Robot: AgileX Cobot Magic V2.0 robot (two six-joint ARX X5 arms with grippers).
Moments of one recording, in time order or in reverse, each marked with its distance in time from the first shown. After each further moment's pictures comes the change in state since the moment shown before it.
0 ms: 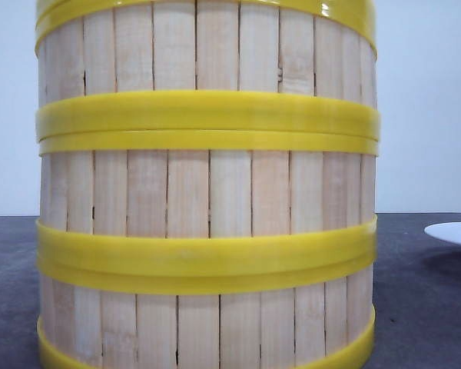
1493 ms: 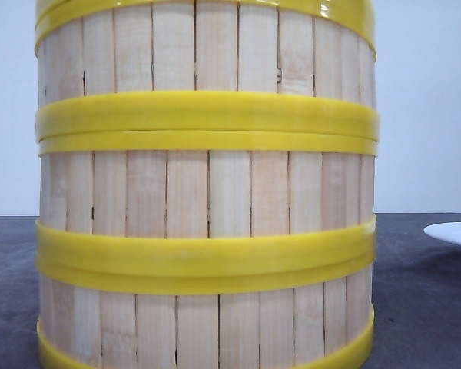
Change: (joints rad) left arm 0.000 0.000 0.000 0.000 0.000 0.000; right arm 0.000 -0.626 -0.328 -0.045 0.571 0.155
